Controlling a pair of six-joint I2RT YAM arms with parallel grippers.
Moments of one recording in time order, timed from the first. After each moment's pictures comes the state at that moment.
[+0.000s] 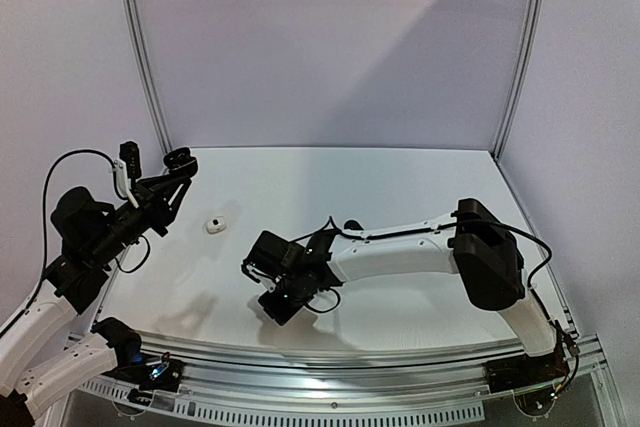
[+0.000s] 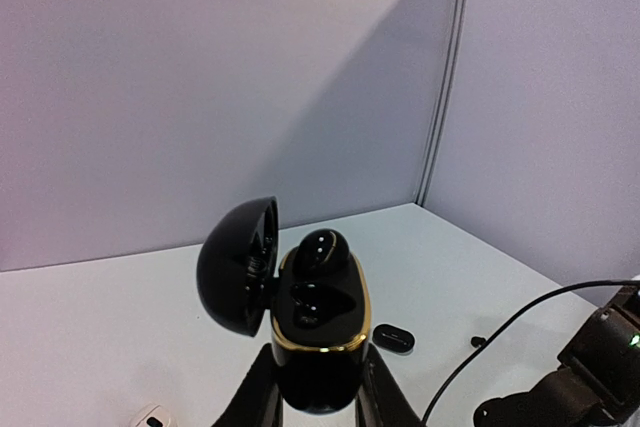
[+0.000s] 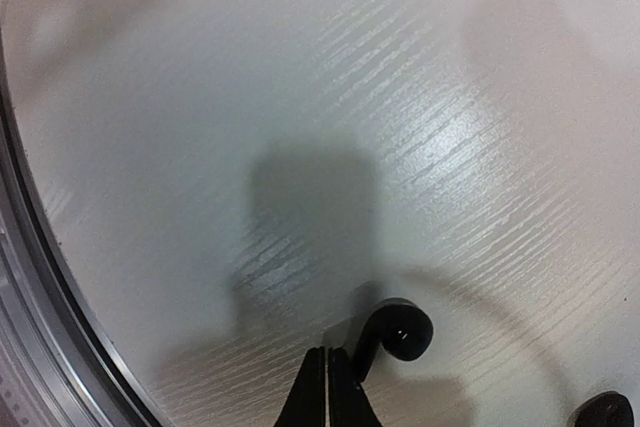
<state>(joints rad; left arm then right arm) -0.38 0.54 0.44 0.17 0.22 -0.18 1.25 2.33 1.83 -0.61 -0.04 0.36</state>
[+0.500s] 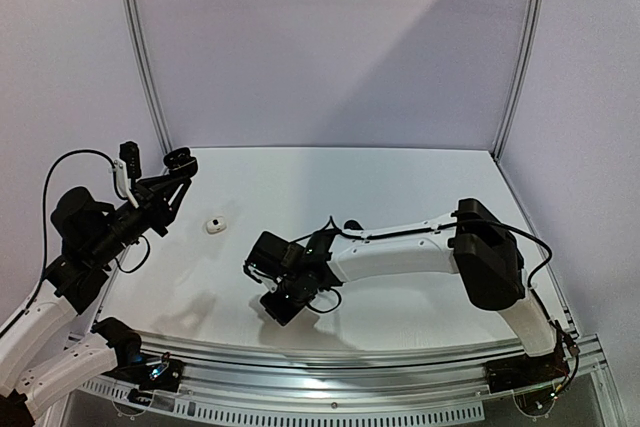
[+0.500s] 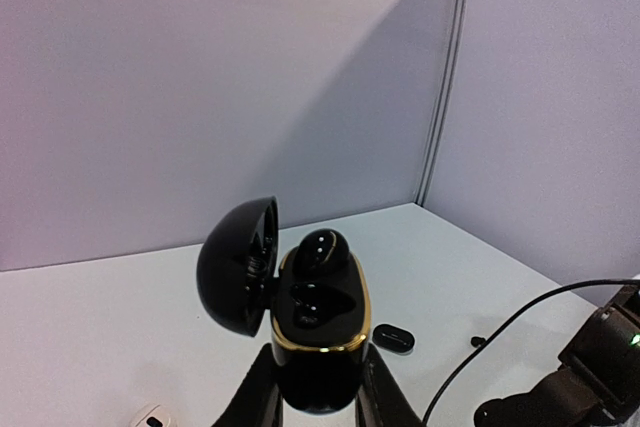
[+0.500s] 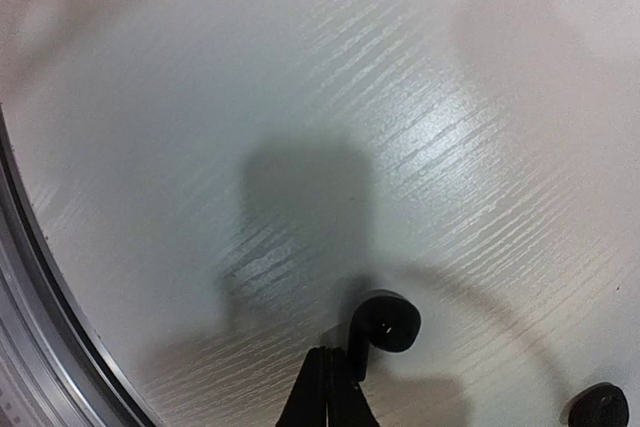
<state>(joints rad) -0.38 0.54 0.44 0.17 0.22 -0.18 1.25 2.33 1.83 -0.63 -0.01 0.36</state>
